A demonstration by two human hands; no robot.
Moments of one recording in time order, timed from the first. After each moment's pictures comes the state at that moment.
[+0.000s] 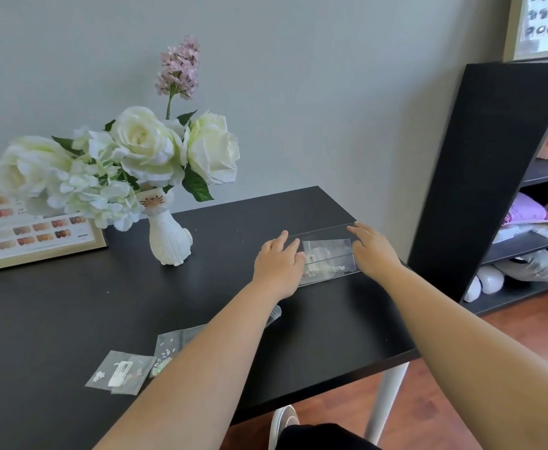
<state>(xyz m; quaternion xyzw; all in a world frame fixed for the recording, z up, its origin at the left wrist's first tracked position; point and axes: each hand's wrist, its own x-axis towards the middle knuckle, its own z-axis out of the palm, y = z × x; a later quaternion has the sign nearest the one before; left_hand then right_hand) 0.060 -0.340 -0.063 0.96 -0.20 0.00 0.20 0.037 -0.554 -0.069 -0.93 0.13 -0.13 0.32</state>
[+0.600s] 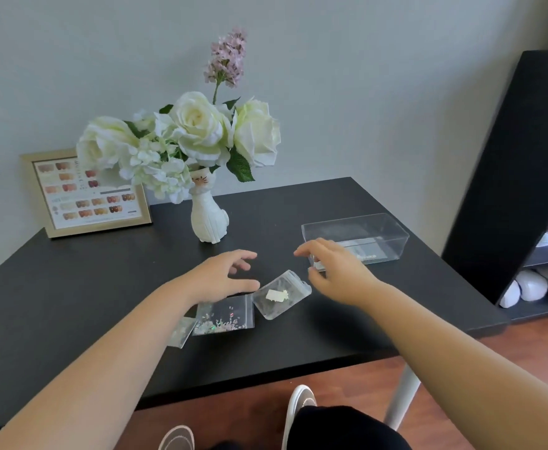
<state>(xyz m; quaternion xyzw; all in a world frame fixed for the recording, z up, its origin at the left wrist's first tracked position) 0.015 -0.156 -0.036 0.93 -0.17 -0.14 0.28 -0.021 -0.430 -0.059 -0.92 -0.21 -0.15 0.28</state>
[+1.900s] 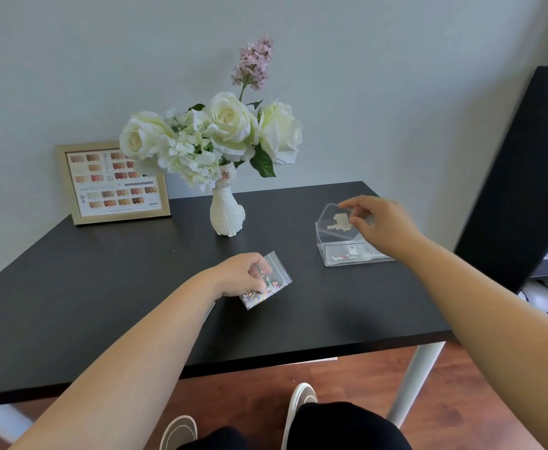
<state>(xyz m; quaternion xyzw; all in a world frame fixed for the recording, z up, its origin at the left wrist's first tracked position) 0.005 -0.160 -0.048 0.91 -0.15 -0.17 0.34 -0.019 -0.467 0.010 -0.92 -0.13 -0.22 0.31</state>
